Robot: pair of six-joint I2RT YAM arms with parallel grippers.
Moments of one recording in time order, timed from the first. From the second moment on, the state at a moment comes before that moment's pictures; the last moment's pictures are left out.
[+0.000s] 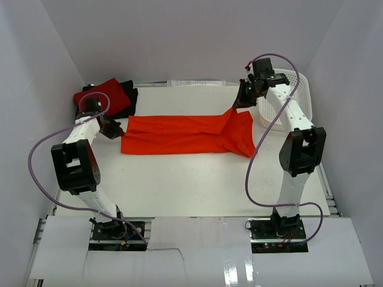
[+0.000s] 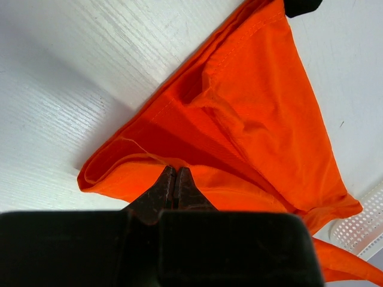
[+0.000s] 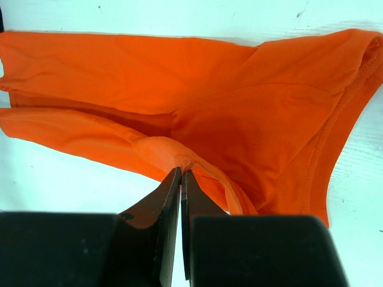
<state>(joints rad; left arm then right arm) 0.20 1.75 1.26 -0.55 0.19 -0.76 0.22 1.97 1.92 -0.89 -0.32 0.32</state>
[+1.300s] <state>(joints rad) 0.19 1.83 1.31 -0.55 0.16 -0.76 0.22 2.17 2.07 -0.88 -0.41 0.33</state>
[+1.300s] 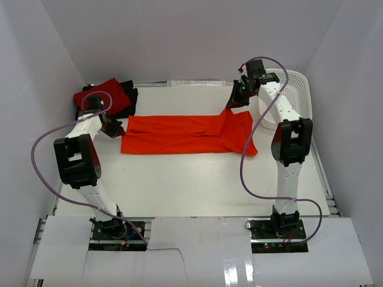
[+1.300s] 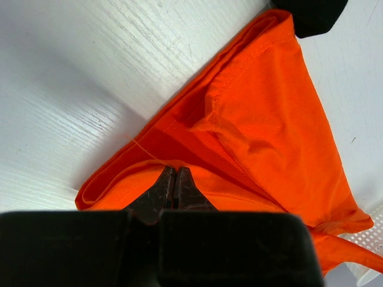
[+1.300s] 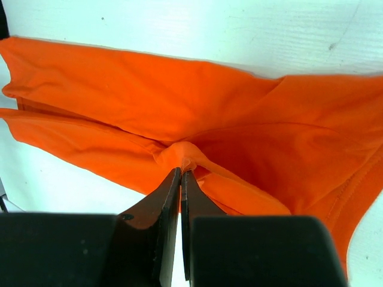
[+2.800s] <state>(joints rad) 0.12 1.57 1.31 -0.53 -0.04 -0.58 0.22 1.65 1.31 -0.44 -0.47 0.30</state>
